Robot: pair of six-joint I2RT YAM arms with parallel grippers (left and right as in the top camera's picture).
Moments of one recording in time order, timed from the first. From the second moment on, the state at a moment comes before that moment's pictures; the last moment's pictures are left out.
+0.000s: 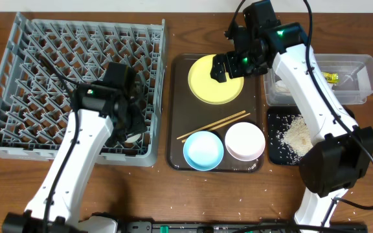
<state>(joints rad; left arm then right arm) -0.21 1.45 1.26 -1.30 -0.04 -0.62 0.32 1.98 1.91 -1.14 -0.31 0.09</state>
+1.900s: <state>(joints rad) -0.21 1.59 1.29 -1.39 0.08 -0.61 0.32 1.98 1.91 -1.15 -0.29 0.09</state>
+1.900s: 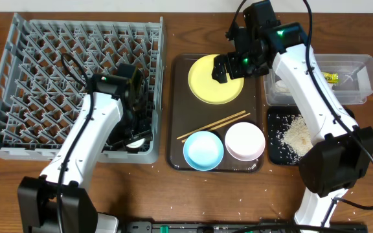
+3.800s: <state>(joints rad) -0.21 1.43 1.46 -1.35 0.47 -0.19 0.33 1.98 1.91 -1.16 -0.29 0.08</state>
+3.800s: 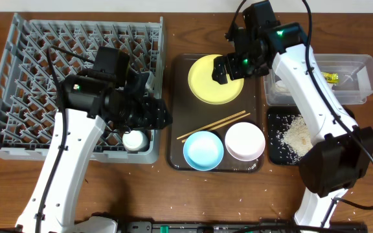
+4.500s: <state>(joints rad) -0.37 1.49 1.36 -1.14 0.43 -0.36 0.28 1.92 1.91 -1.15 -0.30 0.08</state>
